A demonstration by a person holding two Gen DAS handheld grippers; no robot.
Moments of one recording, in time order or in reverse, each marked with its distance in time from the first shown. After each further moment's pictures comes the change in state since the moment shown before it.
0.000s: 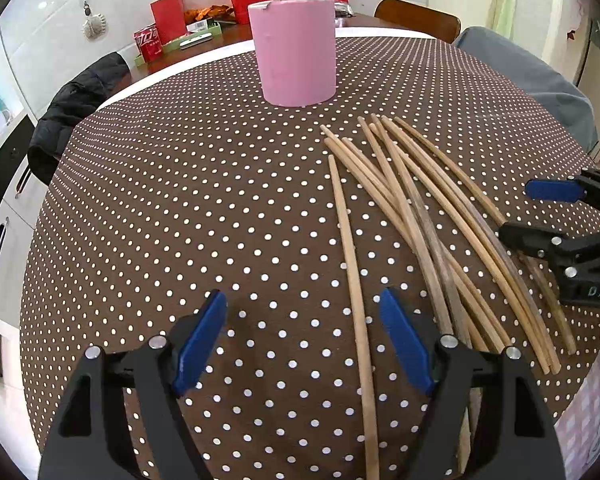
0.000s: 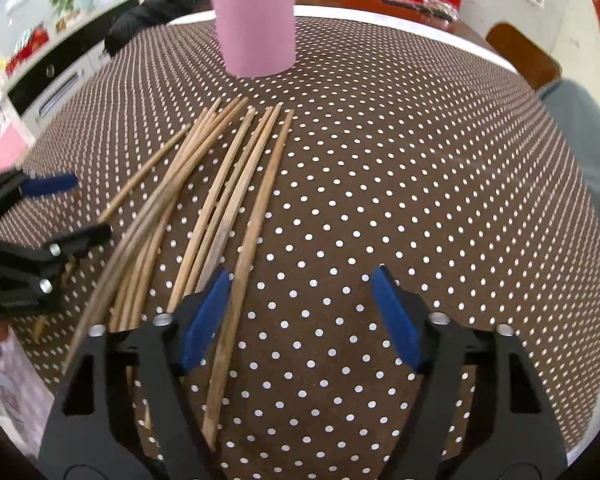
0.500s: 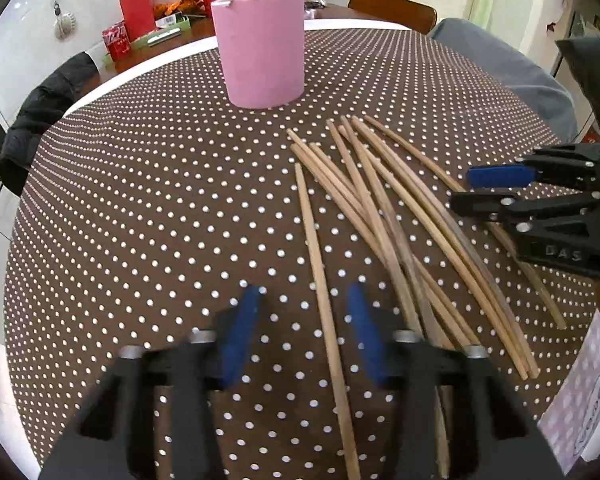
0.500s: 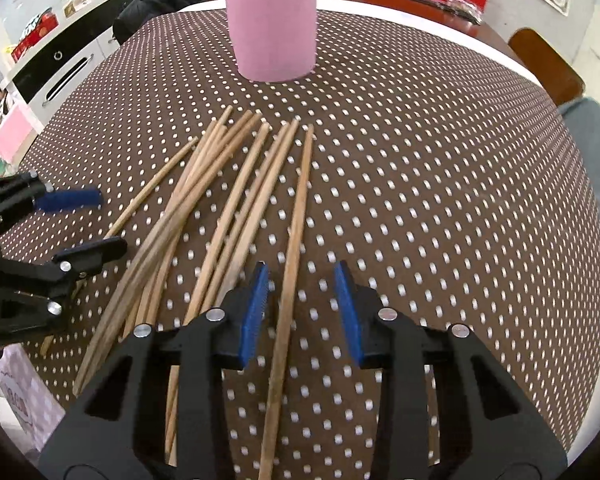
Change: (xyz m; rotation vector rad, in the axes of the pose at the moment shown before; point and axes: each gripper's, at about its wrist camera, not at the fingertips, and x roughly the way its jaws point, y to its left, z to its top) left arm 0.010 -0.010 0.030 0.051 0.041 -0.094; right arm 0.021 0.004 0.044 -0.047 0.055 0.021
